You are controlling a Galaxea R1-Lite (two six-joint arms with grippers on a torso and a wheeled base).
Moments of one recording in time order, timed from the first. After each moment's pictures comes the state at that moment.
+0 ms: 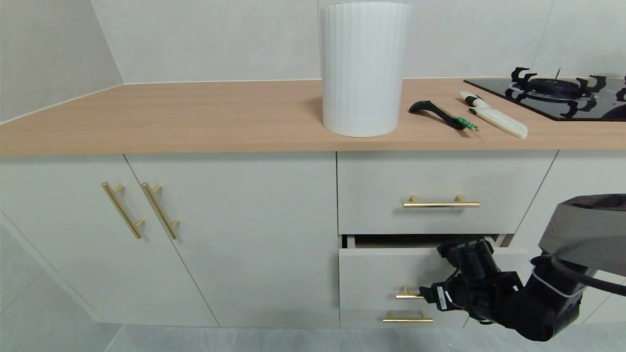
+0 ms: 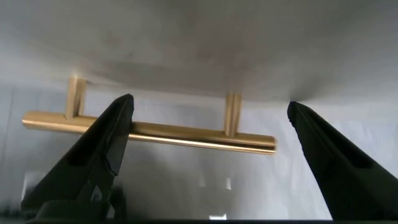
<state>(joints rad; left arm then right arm) 0.00 0.00 0.00 0.00 0.03 0.00 0.39 2.20 -0.60 -0.72 -0.22 0.19</state>
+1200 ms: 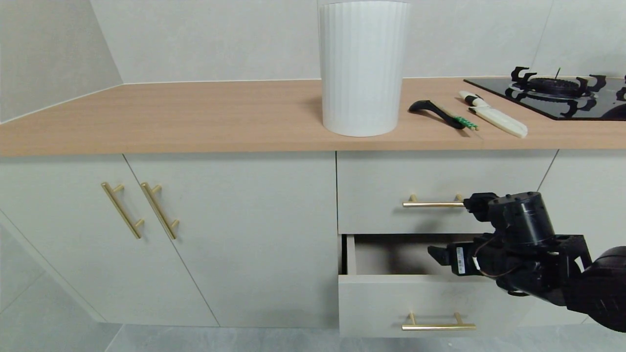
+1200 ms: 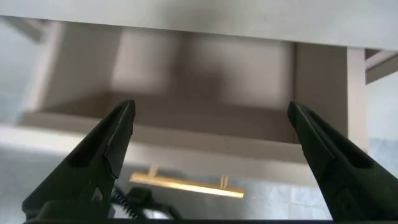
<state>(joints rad) 0.00 0.00 0.00 0.00 0.03 0.00 0.47 1.76 -0.66 -0.50 -0.29 0.24</state>
